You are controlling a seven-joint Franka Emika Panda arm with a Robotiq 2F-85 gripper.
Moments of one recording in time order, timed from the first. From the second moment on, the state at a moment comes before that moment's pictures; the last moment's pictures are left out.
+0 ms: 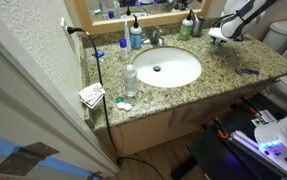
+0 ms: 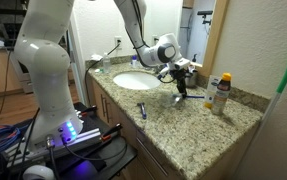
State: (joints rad) arm 0.08 0.46 -0.50 -2.19 -0.32 2.89 1.09
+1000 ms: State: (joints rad) arm -0.07 0.21 -0.29 -2.19 0.07 2.52 0.71
